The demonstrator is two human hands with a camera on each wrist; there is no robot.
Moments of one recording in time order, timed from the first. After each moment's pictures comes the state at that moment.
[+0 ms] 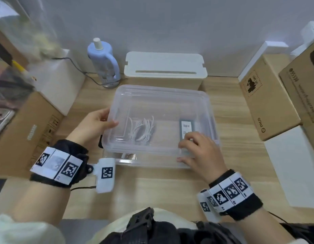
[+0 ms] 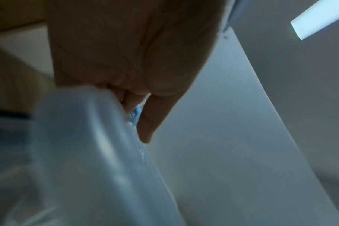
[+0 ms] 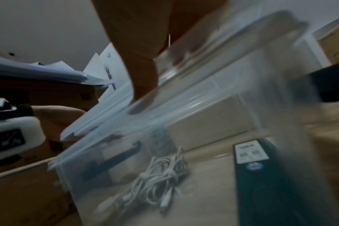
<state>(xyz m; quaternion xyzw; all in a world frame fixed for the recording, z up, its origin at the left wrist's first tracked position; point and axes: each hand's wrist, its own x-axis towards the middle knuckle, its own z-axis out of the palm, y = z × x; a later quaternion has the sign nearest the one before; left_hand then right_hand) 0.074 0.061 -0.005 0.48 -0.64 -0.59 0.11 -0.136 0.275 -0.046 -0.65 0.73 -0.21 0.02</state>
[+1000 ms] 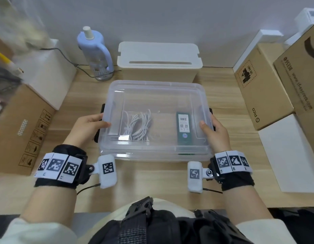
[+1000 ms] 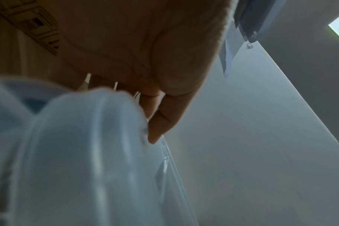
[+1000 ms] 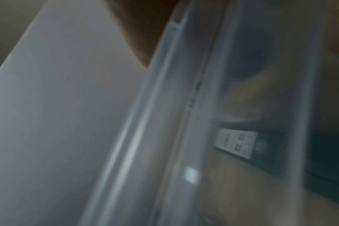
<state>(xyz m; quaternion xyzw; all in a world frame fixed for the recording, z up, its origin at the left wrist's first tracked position) 0.089 0.067 -0.034 0.53 -0.59 -0.60 0.14 -0.171 0.271 -0.059 -0.16 0.79 -0.52 0.29</state>
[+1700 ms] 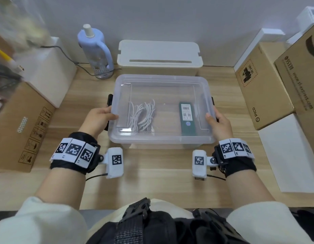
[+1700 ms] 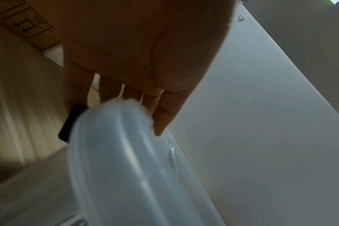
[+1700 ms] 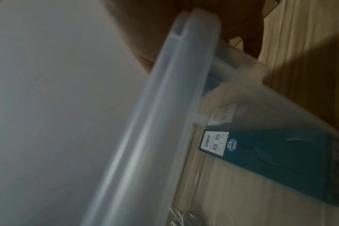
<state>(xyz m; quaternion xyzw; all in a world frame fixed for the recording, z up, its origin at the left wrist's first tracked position) 0.051 0.070 -0.032 0.51 -0.59 -0.61 0.15 -0.194 0.262 -0.053 -0.15 0.79 -0.52 0.30</state>
